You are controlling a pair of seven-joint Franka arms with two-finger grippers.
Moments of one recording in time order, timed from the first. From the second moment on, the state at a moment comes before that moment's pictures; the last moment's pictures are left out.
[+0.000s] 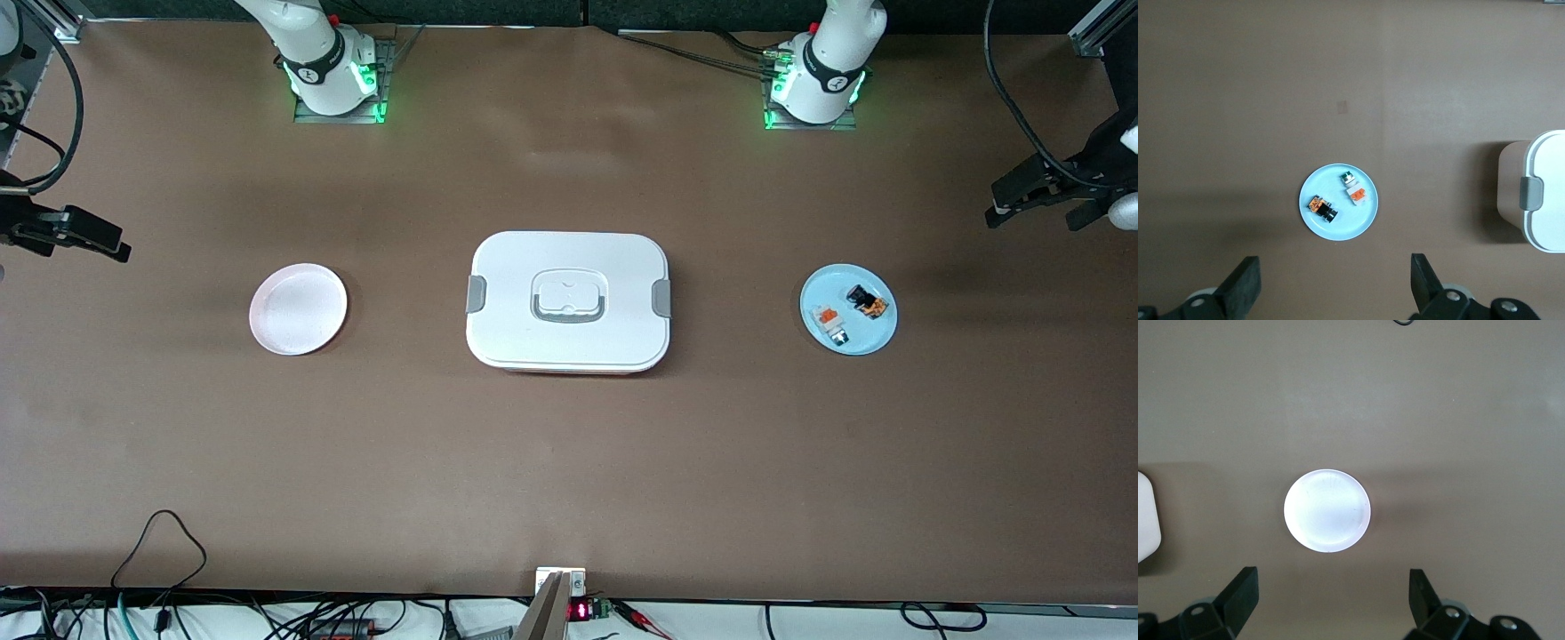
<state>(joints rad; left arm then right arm) 0.10 -0.01 -0.08 -1.55 -0.05 1.59 0.02 -0.04 0.13 -0.03 -1.50 0.00 1.60 0.01</state>
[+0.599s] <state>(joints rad) 0.10 0.01 -0.09 -1.60 -0.05 1.57 0.02 -0.02 0.12 0.01 -1.50 0.00 1.60 0.01</state>
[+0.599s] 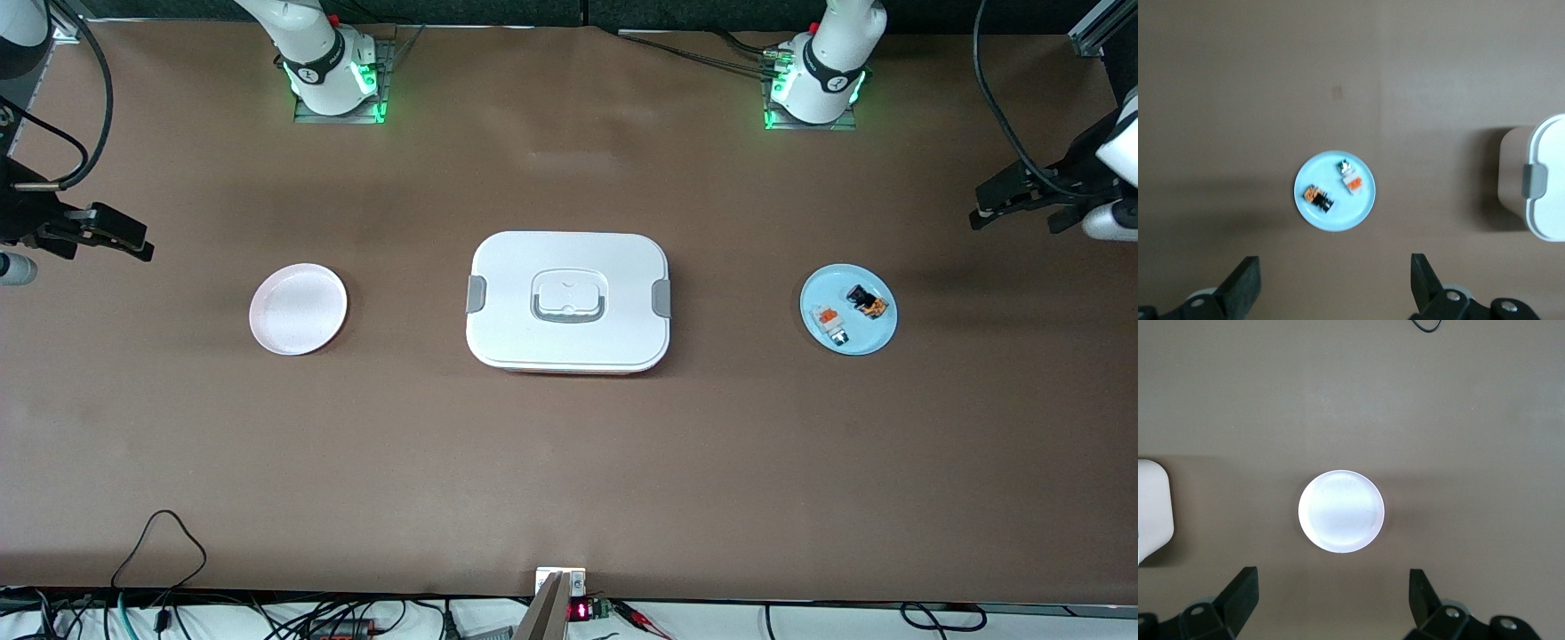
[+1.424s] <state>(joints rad) 0.10 0.13 -0.07 -2.00 -0.05 2.03 0.76 -0.02 0.12 0.00 -1.50 0.06 1.58 0.01</state>
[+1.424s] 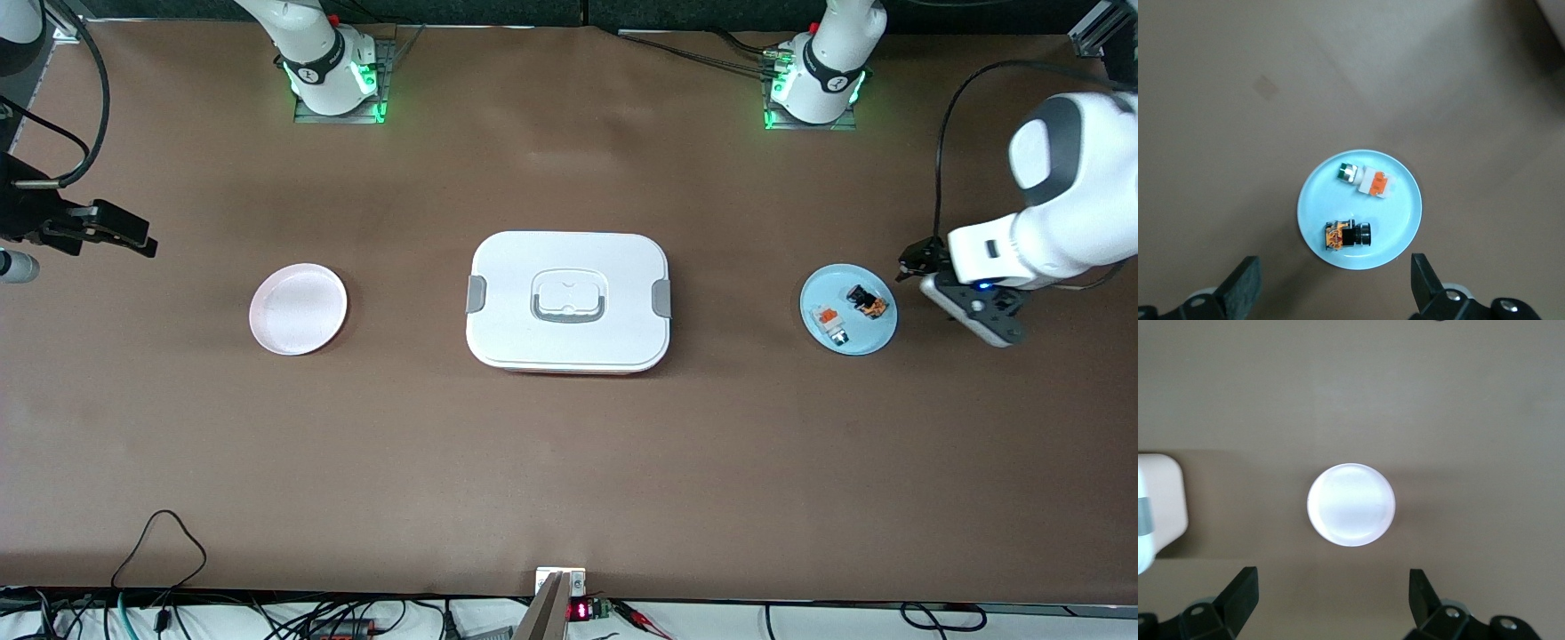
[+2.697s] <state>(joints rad) 0.13 0.34 -0.02 -2.27 -0.05 2.47 0.92 -0.02 0.13 -0.03 -1.50 0.53 1.48 -0.04</state>
